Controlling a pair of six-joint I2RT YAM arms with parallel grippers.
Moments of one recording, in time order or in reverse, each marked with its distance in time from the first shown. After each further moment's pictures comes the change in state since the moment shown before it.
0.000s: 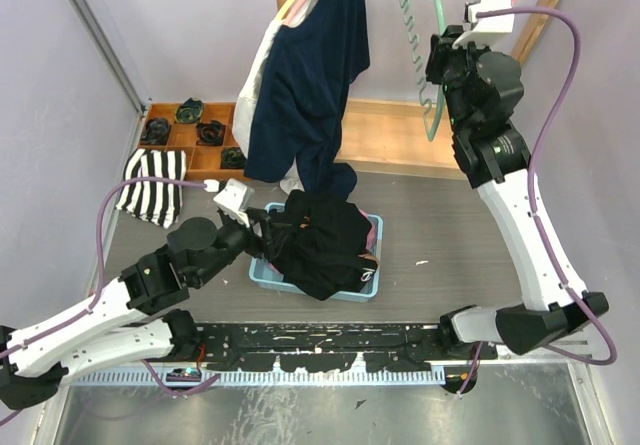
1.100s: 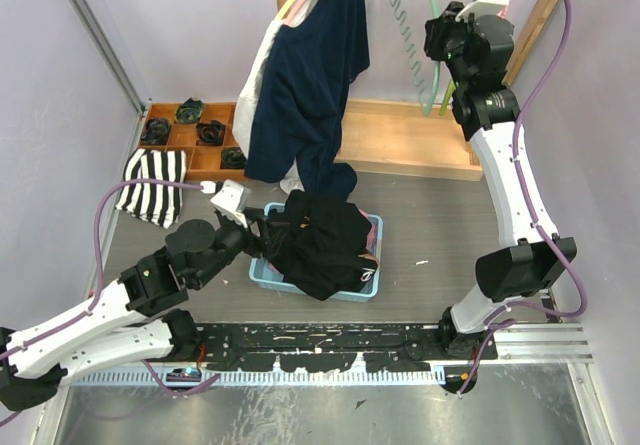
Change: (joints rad) left arm 0.000 -0.016 -0.020 0.020 -0.029 0.002; right arm -0.189 0.307 0.229 -0.031 -0.247 0.193
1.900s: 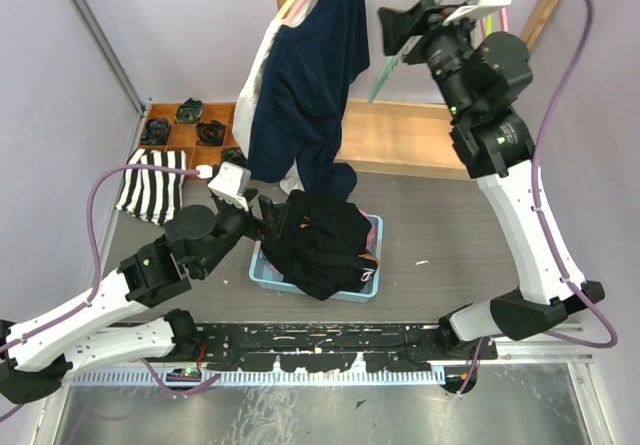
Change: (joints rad) left arm 0.000 0.093 0.136 -0.002 -0.108 0.071; right arm 0.241 -0.209 0.028 -0.003 0.015 0.014
